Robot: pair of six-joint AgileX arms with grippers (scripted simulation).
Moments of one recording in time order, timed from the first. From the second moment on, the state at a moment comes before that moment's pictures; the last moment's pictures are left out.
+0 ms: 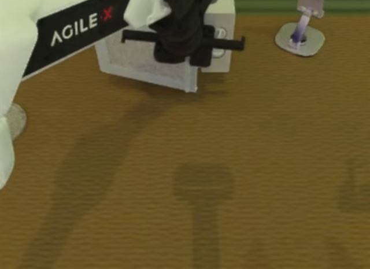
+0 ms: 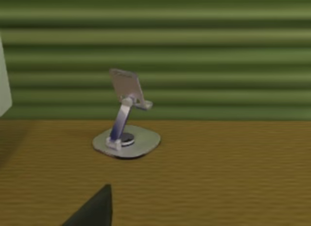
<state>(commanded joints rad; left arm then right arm) -0.62 2.13 1.89 -0.84 -0.22 -0.39 0.00 0.00 0.00 0.00 0.00 0.00</state>
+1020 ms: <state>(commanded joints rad) -0.61 2.05 1.78 -0.79 -0.18 -0.31 0.00 0.00 0.00 0.00 0.00 0.00</state>
